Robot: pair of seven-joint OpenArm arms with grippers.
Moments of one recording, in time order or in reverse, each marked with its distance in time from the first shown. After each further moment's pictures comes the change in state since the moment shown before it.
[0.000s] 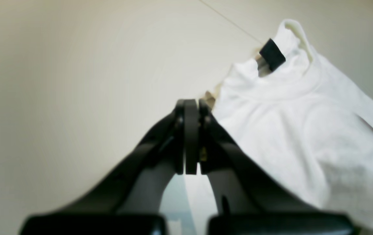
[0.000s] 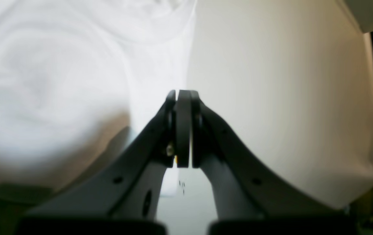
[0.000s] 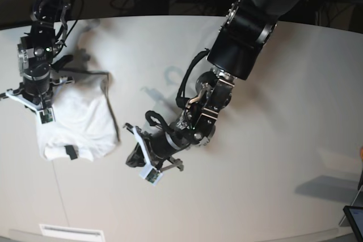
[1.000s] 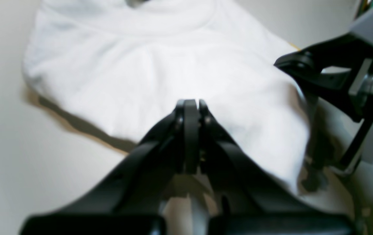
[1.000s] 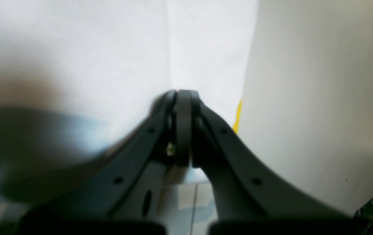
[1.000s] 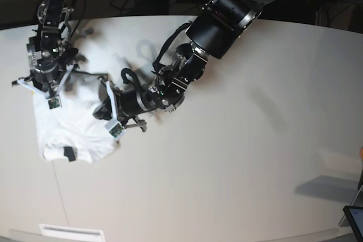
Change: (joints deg) left arm 8.0 3.8 9.8 -3.8 0.1 -4.2 -4.3; right arm 0.9 -0.1 3.0 -16.2 0.2 -0.8 1.6
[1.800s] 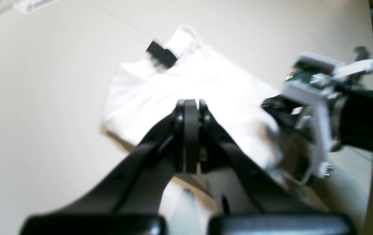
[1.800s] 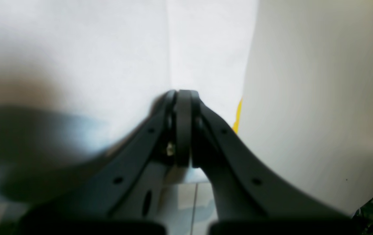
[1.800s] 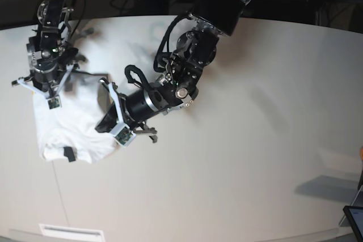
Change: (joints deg) left arm 9.0 -0.2 -9.4 24.9 7.9 0.0 8.3; right arm 0.0 0.0 0.0 0.0 0.2 0.0 -0.1
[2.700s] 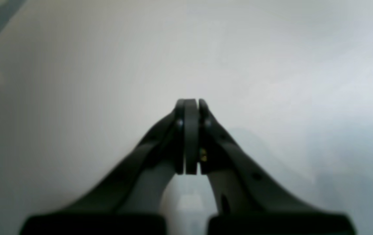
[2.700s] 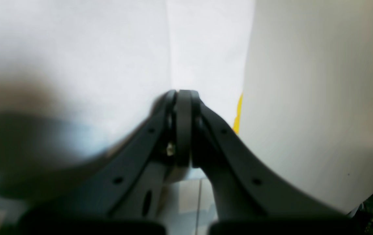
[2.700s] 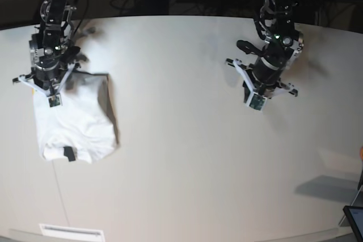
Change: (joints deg) left arm 24.3 -14.1 -34.6 28.7 13.9 -1.0 16.0; right arm -0.8 -1.5 0.2 0.2 -1.0 -1.1 1.2
